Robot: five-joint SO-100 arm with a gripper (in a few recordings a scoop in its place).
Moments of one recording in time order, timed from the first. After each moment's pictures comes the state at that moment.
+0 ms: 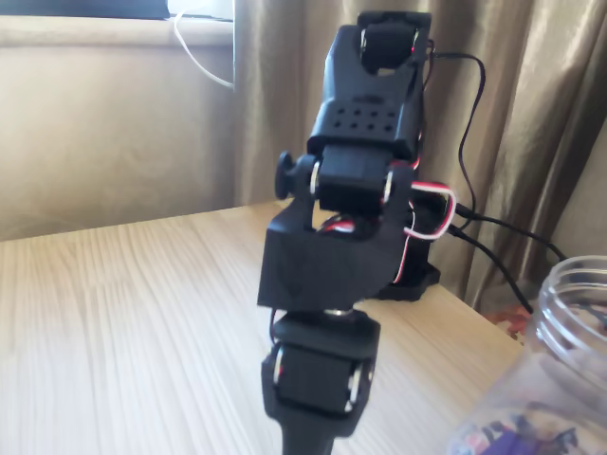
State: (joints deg) arm -49.5 83.1 105.1 47.2 -0.8
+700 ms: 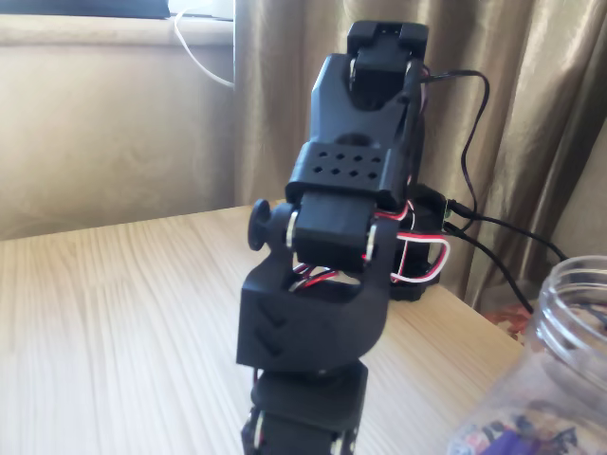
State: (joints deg) arm -49.0 69.3 87.7 57.8 -1.1
